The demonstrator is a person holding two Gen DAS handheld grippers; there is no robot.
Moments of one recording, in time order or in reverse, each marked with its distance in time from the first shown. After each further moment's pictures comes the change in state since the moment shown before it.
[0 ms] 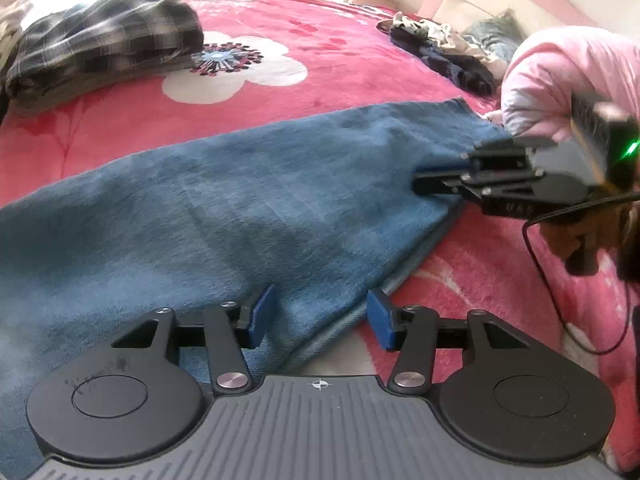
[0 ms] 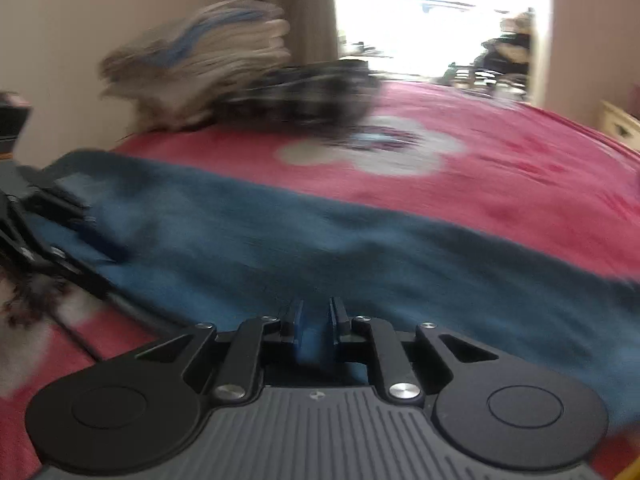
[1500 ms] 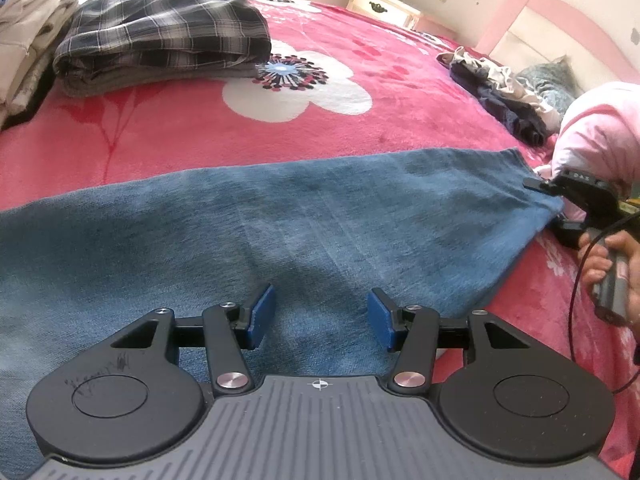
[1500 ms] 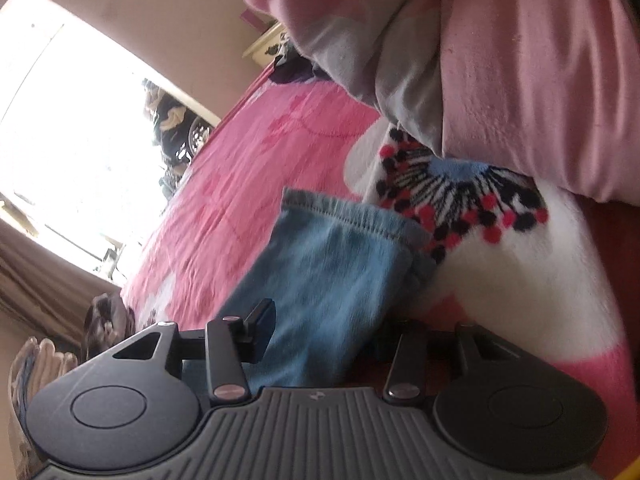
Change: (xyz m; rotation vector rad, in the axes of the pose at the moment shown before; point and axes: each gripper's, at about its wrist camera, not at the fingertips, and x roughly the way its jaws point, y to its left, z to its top) left arm 0.006 0.021 0.021 -0.149 -0.049 0.089; right arm -0.026 -0.125 -0.056 1.171 -0.273 -0.282
